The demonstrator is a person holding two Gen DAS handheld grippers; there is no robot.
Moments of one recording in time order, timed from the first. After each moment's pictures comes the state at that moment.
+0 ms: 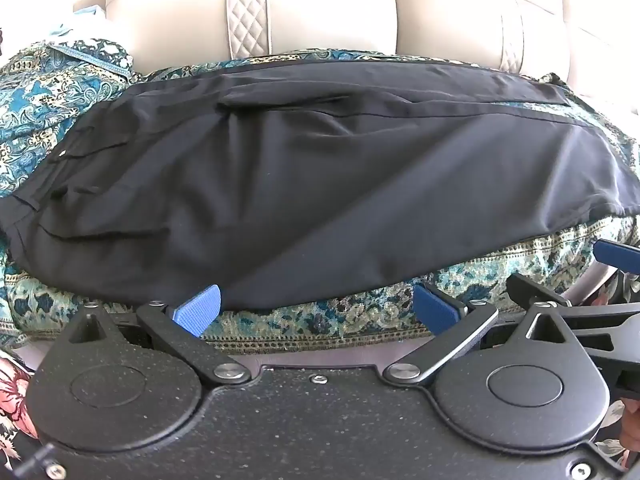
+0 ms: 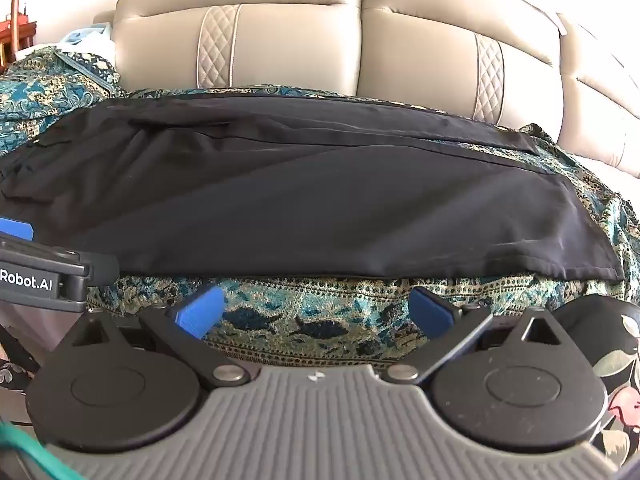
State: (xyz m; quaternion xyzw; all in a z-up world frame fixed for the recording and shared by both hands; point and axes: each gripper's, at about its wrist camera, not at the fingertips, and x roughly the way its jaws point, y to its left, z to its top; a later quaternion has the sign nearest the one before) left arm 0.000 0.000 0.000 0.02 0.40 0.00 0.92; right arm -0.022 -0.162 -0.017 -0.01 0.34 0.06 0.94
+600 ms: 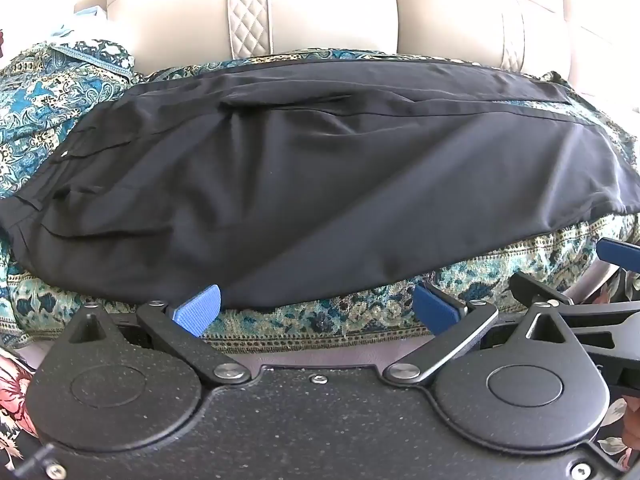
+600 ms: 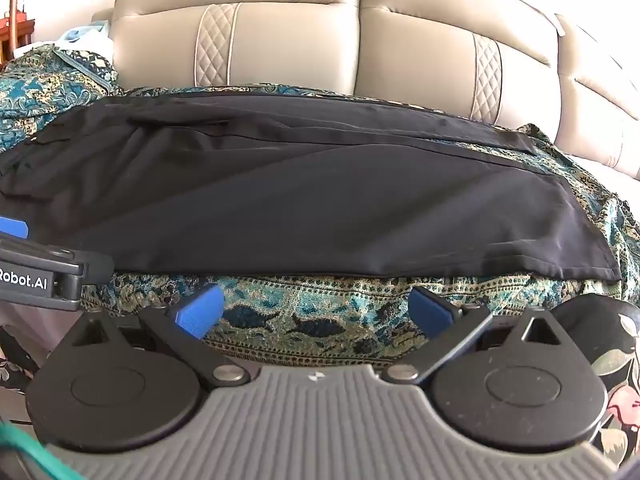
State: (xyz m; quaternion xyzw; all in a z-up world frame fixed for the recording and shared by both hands) left arm -0.002 0.002 0.000 0.01 0.40 0.00 0.92; right arm -0.022 -0.161 -0.018 -0.02 0.34 0.06 0.94
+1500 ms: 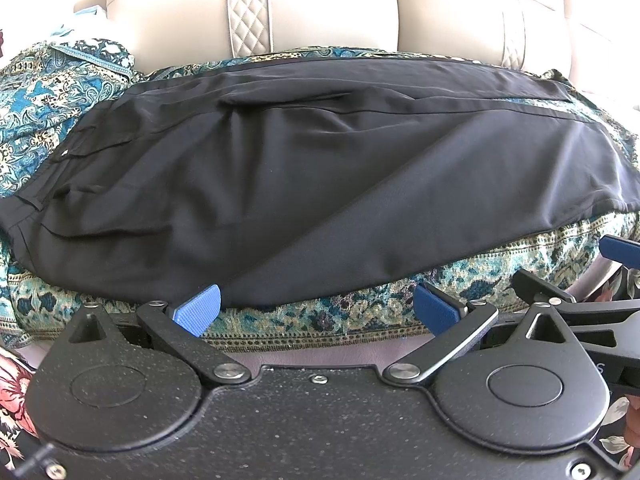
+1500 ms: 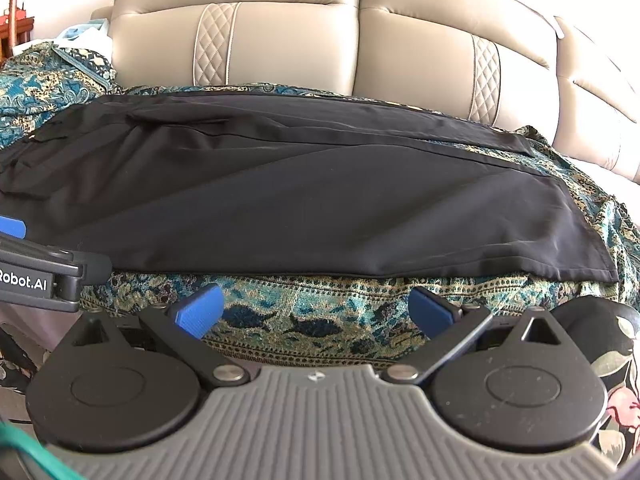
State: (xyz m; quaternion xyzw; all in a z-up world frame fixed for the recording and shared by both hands) left arm -0.001 -0.001 -0.003 0.02 0.40 0.00 0.91; right arm -0.023 -0.162 -0.017 -0.02 0.34 0.05 0.94
